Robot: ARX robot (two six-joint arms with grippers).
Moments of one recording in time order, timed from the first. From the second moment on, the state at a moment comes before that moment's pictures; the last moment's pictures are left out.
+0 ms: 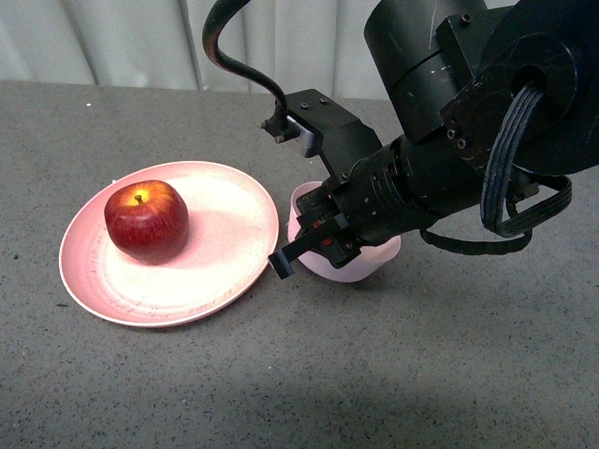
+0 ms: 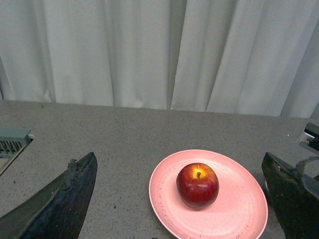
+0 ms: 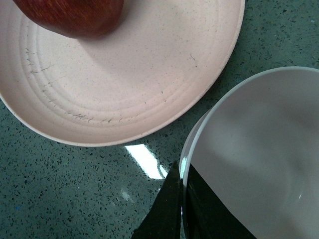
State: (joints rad) left arm 0.00 0.00 0.02 0.00 0.00 0.00; right arm 0.49 2.11 1.11 0.05 -0.35 -0.19
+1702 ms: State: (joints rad) left arm 0.00 0.00 0.02 0.00 0.00 0.00; right arm 0.09 0.95 0.05 0.88 0.08 0.00
